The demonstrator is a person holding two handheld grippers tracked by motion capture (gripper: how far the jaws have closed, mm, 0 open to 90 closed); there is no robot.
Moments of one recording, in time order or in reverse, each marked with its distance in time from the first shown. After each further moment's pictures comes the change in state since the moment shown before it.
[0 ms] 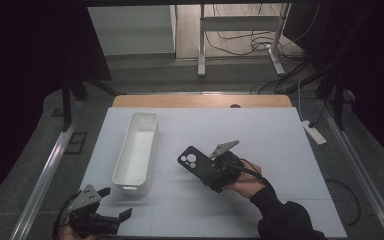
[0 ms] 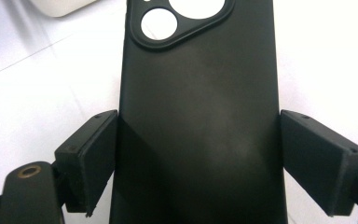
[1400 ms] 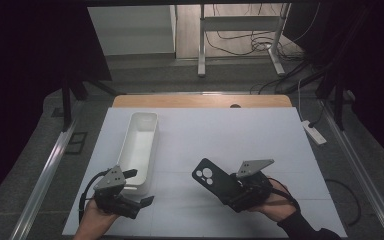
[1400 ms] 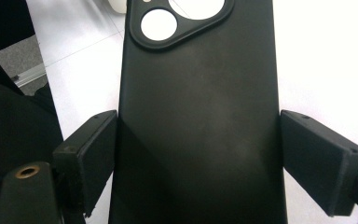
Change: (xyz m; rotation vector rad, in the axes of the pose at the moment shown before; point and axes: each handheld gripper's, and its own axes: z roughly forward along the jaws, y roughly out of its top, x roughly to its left) left arm -0.006 0.054 0.043 -0.027 -0.175 0.205; right arm 0.021 -0.052 -0.065 -0.115 0.077 -0.001
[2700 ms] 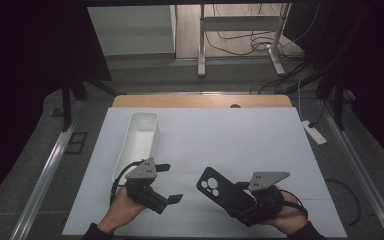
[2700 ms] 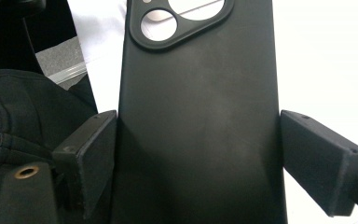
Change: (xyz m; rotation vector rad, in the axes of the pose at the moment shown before) left arm -0.018 0.044 0.054 -0.039 -0.213 0.104; right arm 0.017 -0.020 -0.025 -0.077 0.060 -0.043
